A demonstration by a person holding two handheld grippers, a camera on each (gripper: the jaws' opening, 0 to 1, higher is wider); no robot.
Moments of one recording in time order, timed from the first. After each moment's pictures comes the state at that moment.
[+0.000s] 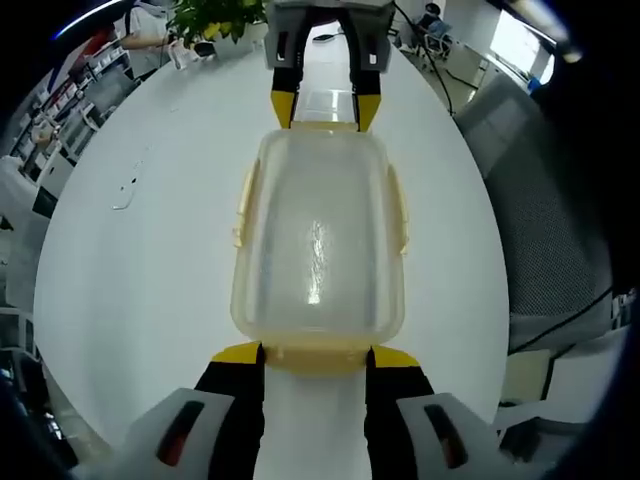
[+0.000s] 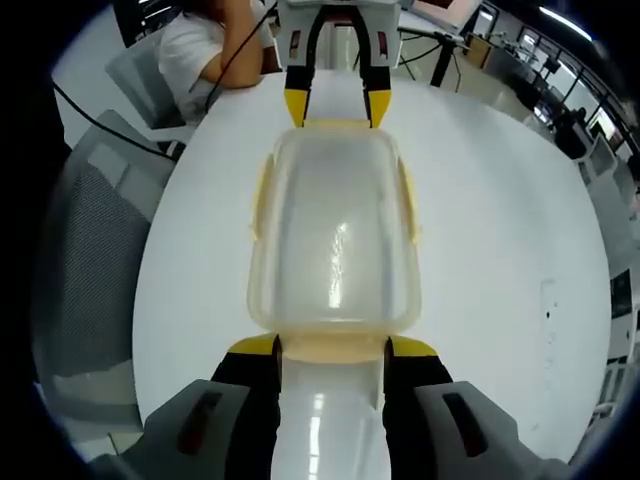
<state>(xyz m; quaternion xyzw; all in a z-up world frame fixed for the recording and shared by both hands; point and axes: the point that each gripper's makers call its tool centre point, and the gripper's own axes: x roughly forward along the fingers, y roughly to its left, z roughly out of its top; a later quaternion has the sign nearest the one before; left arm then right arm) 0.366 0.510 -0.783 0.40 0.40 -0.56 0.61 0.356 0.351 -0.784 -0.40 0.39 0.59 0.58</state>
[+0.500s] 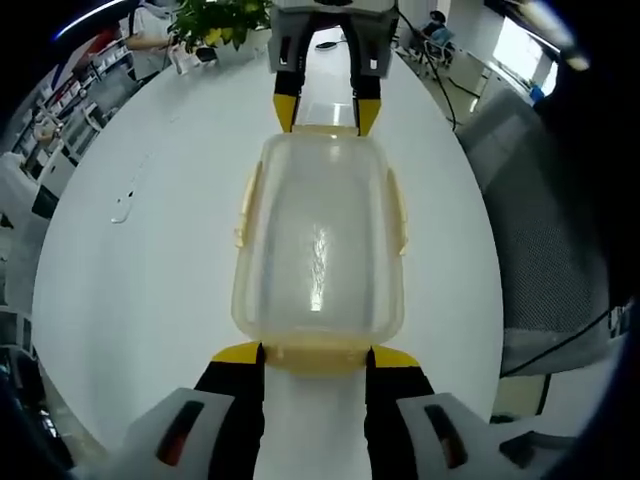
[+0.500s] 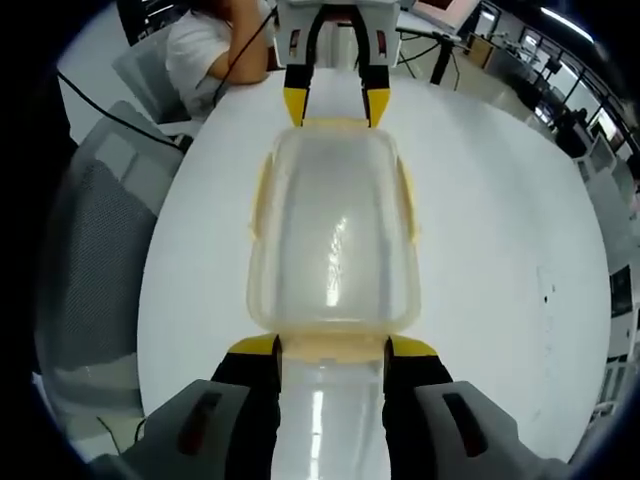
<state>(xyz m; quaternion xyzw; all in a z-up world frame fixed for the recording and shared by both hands) 0.361 0.478 -0.777 0.39 0.40 -0.56 0.62 0.353 0.318 -0.780 -0.40 0.40 0.59 0.58</state>
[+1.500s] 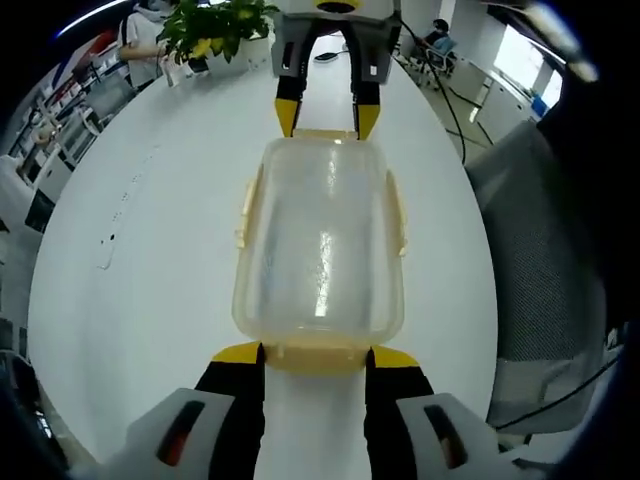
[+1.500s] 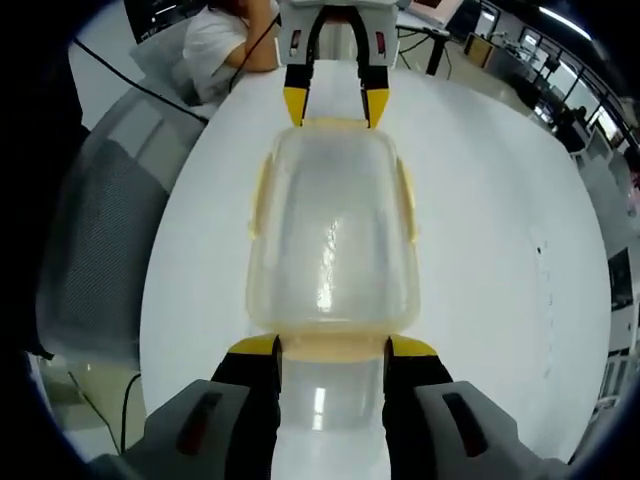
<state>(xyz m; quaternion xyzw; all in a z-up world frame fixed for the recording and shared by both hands) 0.356 0.392 -0.775 0.37 0.40 -0.57 0.62 0.348 0.233 -0.778 -0.40 0.39 0.59 0.57</state>
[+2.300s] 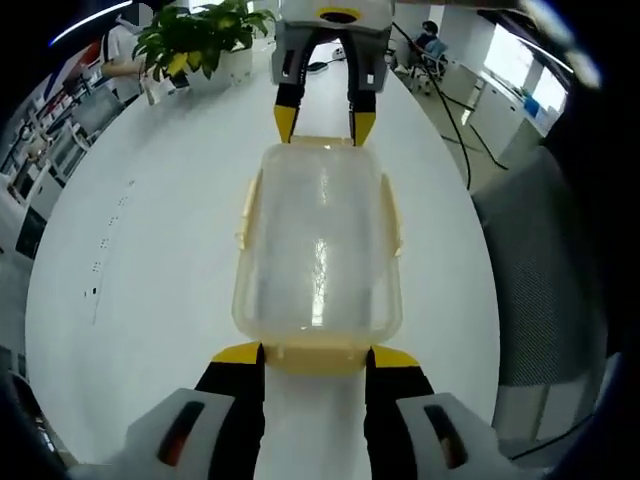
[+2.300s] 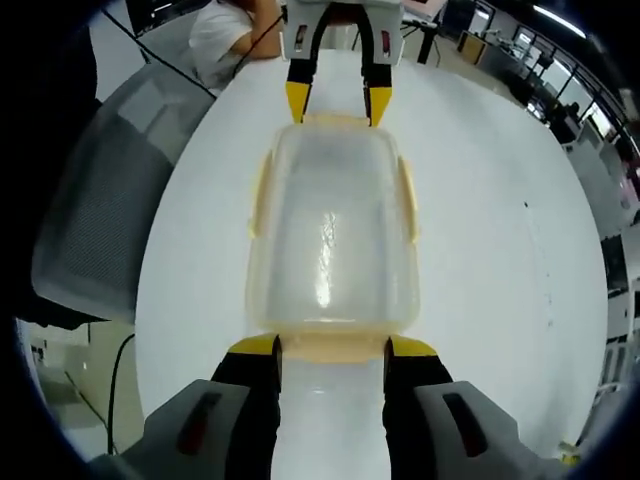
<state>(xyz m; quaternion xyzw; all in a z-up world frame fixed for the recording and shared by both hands) 0.353 0.317 -0.777 0.37 0.38 -0.59 0.61 0.342 0.157 -0.782 -0.41 0.39 0.58 0.59</state>
